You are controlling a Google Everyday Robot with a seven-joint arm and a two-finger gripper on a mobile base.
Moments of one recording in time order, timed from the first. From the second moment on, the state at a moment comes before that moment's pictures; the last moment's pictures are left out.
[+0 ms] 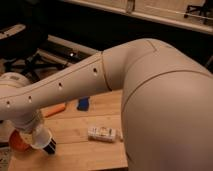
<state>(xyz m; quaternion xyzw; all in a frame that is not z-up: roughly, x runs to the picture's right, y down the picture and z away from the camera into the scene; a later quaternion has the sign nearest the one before) -0.289 0.160 0.591 -0.30 -0.04 0.09 0.95</state>
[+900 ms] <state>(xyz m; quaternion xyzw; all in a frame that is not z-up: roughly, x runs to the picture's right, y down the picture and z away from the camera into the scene) -0.304 0.188 0.619 -0.32 -0.03 0.07 0.94</state>
